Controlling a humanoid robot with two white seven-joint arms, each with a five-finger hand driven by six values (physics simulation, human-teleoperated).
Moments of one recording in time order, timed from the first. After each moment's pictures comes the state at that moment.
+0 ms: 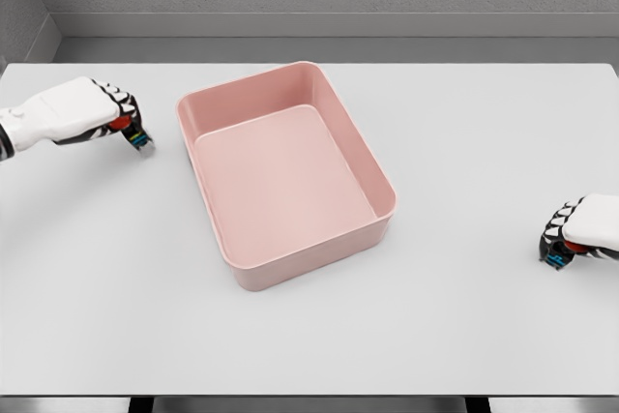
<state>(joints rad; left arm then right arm) -0.72 0.90 -0.76 -1.20 -0.66 -0.61 -0.05 -0.43 -1.33 0.79 -1.59 0.39 -0.61 0.30</state>
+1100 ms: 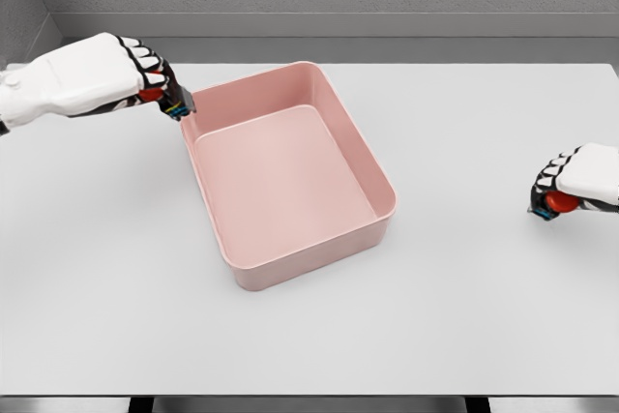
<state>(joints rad) -0.74 0.98 -0.72 -1.56 -0.53 -0.61 -0.07 -0.49 -1.27 0.71 -1.59 0.37 -0.61 0.28</state>
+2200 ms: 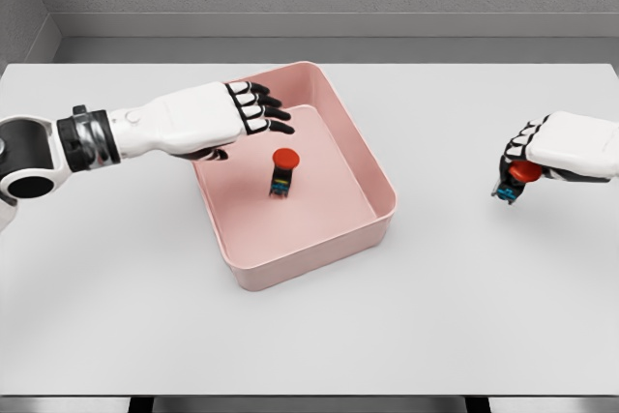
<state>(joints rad) -0.74 0.75 -0.78 -1.57 -0.57 -0.61 -0.17 -0.59 -1.17 0.71 -1.59 0.36 -0.61 0.28</state>
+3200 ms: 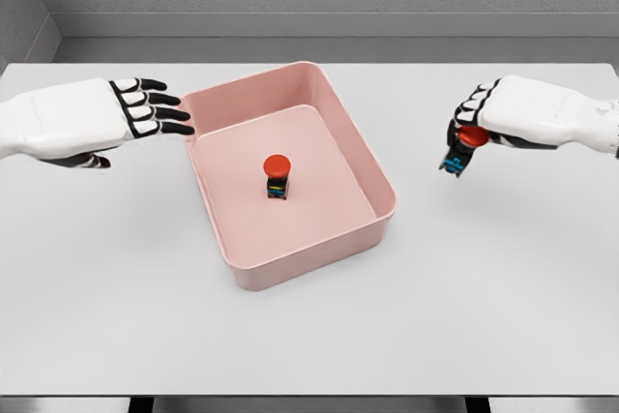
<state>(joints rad) -0.78 1.20 -0.83 -1.77 -0.39 -0.61 -0.18 -0.69 -1.02 0.72 -1.59 0.36 -0.61 0.28</state>
